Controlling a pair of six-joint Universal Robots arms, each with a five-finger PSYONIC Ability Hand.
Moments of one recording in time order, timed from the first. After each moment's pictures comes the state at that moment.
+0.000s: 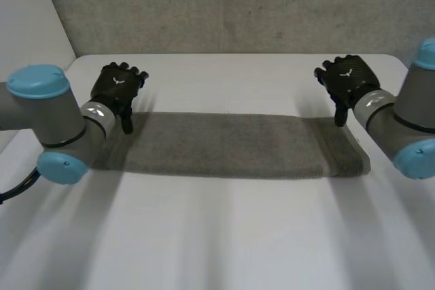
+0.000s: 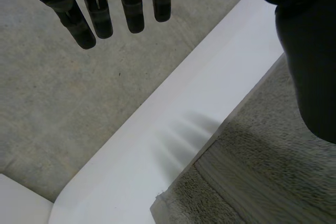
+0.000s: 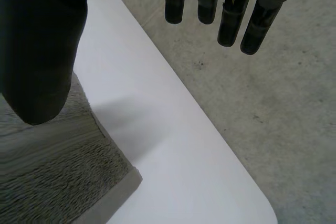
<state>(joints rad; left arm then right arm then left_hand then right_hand) 4.44 -2.26 -1.24 3.39 -1.44 3.64 1.82 -0.97 1.19 -0.04 1.41 2.52 0.27 0.26 0.25 0.26 0.22 0.23 0.25 0.25 0.26 0.06</state>
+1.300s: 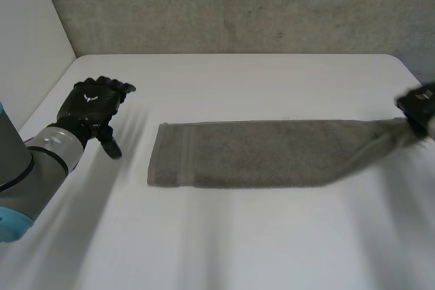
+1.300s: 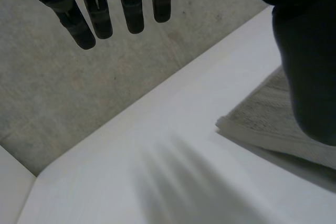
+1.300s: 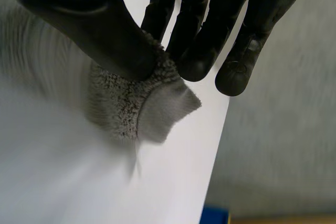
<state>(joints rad) 4.51 -1.82 -1.74 3.42 -1.36 3.47 1.58 -1.06 1.36 -0.02 1.45 2.33 0.27 0.26 0.25 0.26 0.25 1.33 1.32 1.35 1.35 1.16</state>
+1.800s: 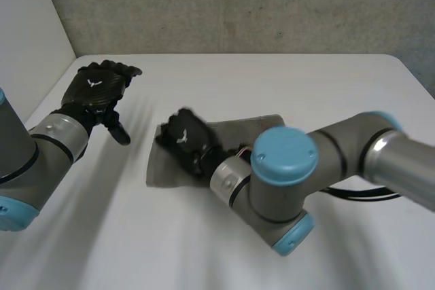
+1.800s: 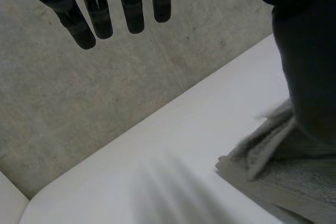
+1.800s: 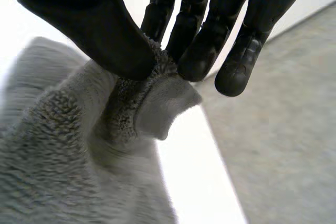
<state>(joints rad) 4.47 -1.82 -1.68 3.41 -1.38 3.40 2.38 -0.78 1.20 -0.36 1.26 2.42 0.27 0.26 0.25 0.26 0.25 1.30 1.29 1.31 1.31 1.13</state>
